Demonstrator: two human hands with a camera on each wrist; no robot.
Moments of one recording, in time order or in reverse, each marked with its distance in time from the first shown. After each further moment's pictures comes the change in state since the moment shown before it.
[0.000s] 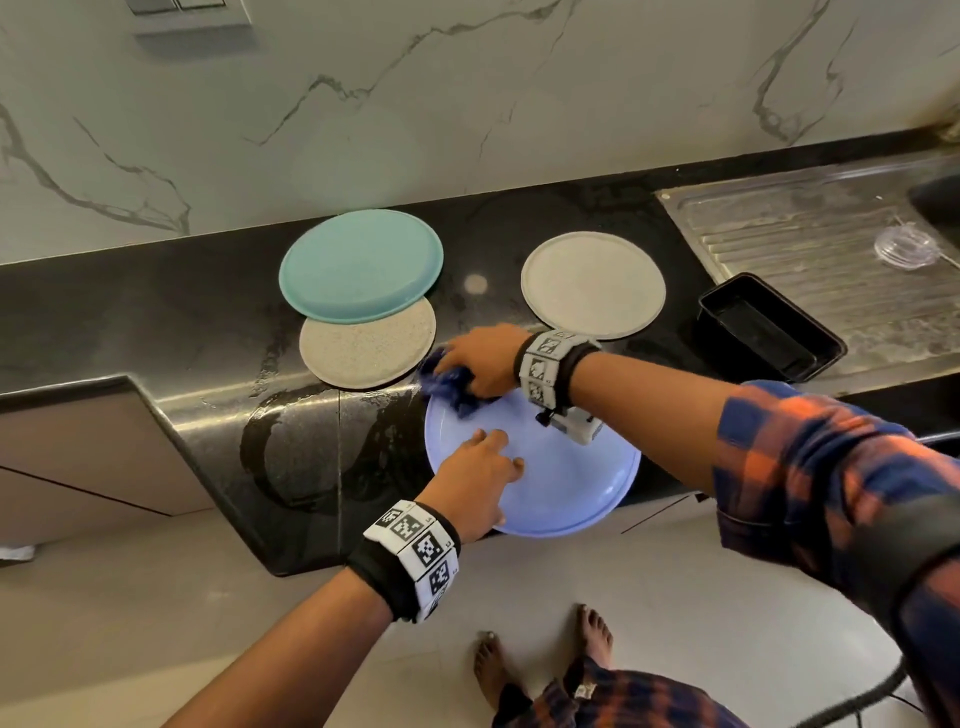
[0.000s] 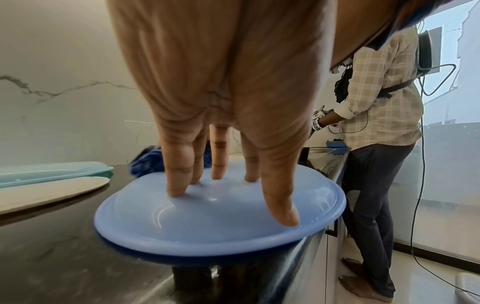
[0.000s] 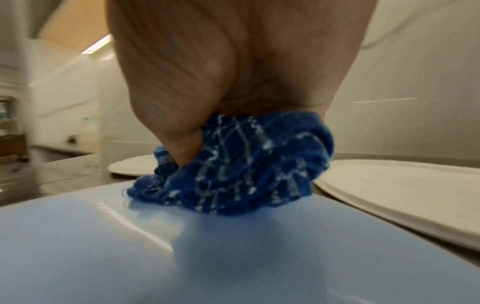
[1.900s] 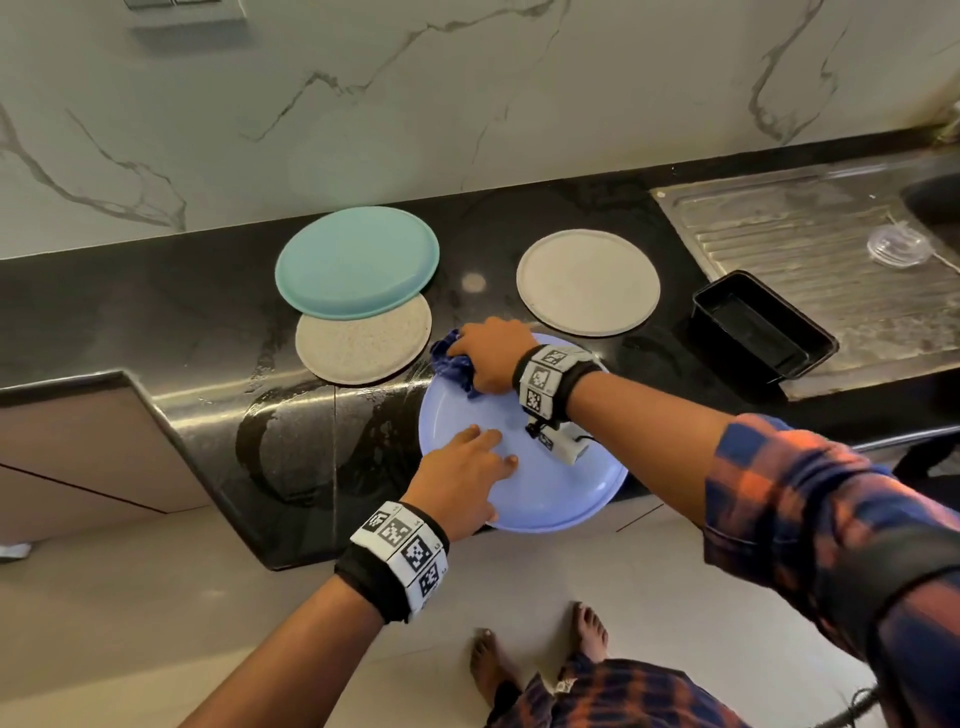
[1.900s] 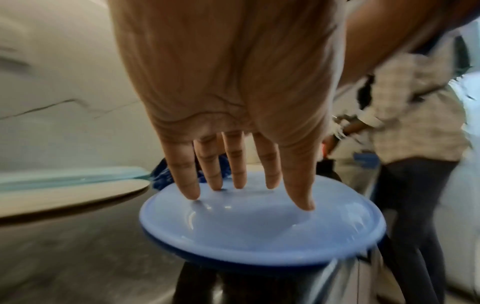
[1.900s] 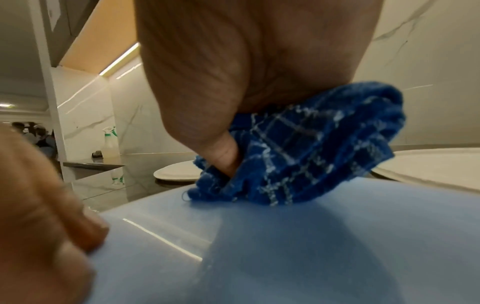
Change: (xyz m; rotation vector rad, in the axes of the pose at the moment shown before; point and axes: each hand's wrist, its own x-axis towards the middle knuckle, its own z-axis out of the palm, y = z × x) left_hand -0.011 -0.002 -0.002 -0.030 0.028 -0.025; right_hand -0.011 -0.003 0.009 -0.025 0.121 0.254
